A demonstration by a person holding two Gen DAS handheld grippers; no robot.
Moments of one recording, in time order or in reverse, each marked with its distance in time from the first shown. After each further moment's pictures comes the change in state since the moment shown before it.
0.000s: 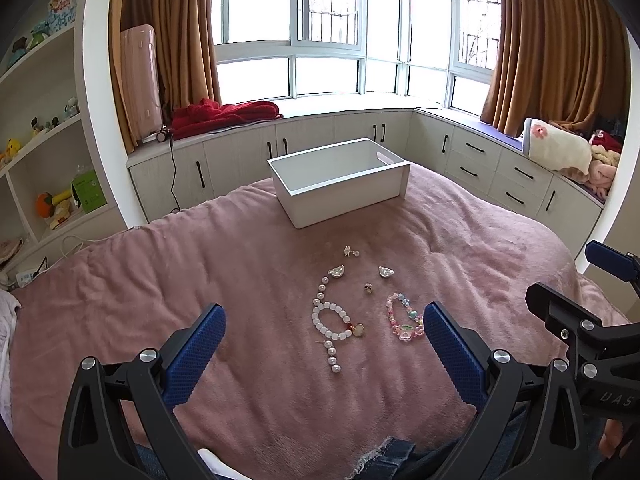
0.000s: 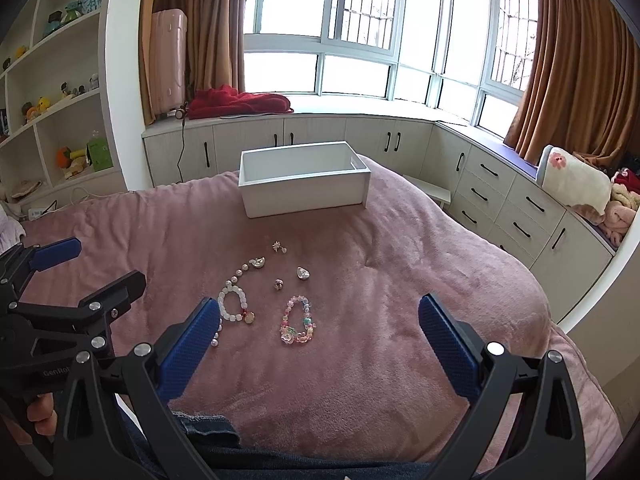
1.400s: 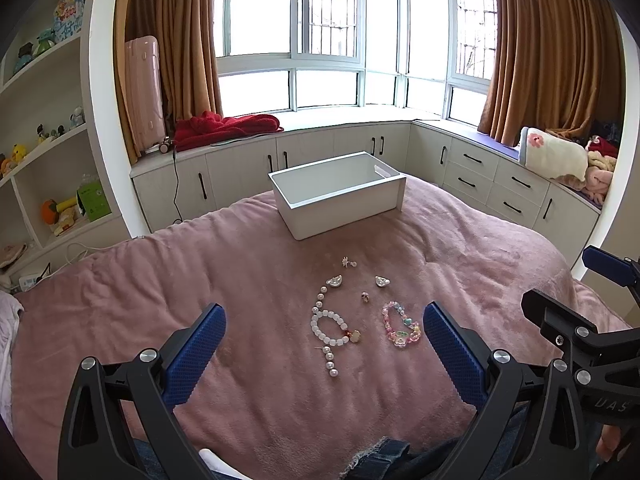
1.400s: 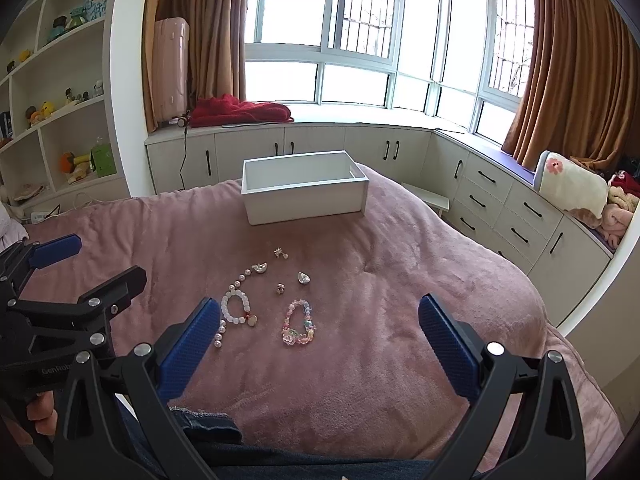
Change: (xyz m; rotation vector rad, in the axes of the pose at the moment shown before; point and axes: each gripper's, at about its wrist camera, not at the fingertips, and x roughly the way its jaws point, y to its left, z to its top) left arm -0.017 -0.002 0.018 0.004 -0.039 0.006; right arm -0.017 0.000 -0.005 -0.004 -0.031 -0.003
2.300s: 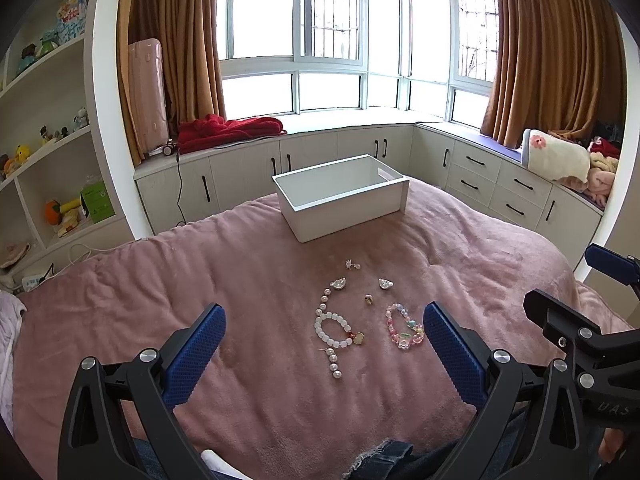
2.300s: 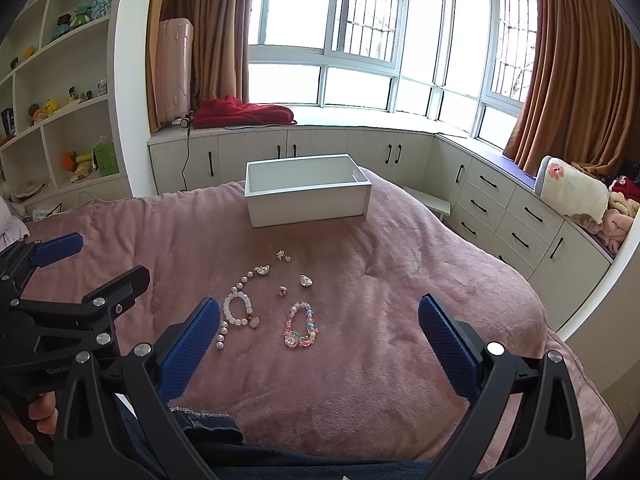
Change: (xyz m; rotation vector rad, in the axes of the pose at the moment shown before) left arm 0.000 0.007 0.001 -0.005 -0.006 -0.001; right arm -0.004 0.005 0.004 -0.011 -0.010 0.002
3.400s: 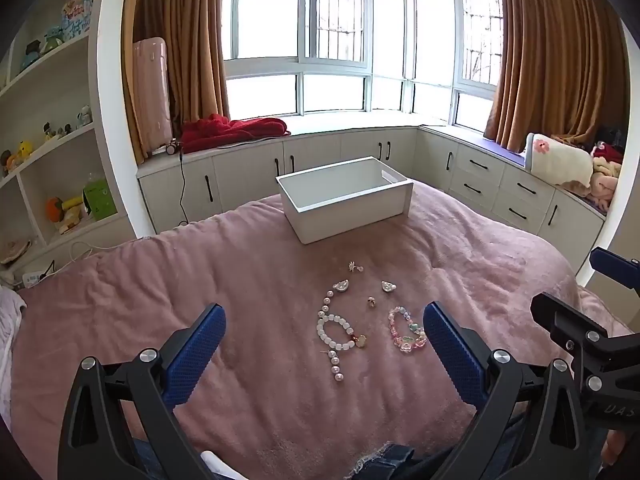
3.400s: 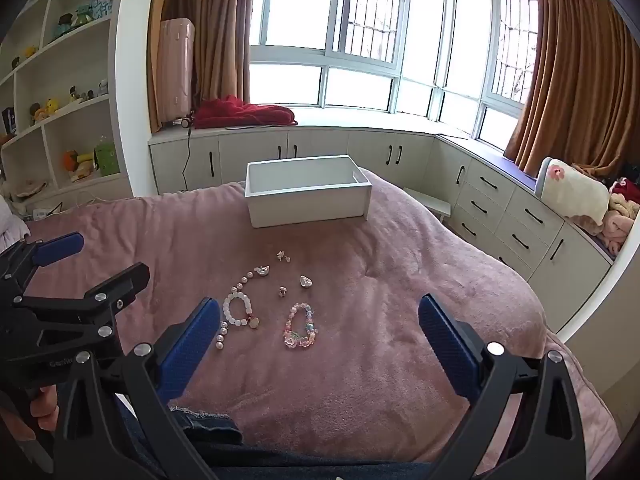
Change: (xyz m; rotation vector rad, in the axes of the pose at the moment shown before) left arm 0.004 0.002 -0.001 -0.023 0.000 0.003; right arm 0.000 0.000 0.000 -0.002 0.004 0.008
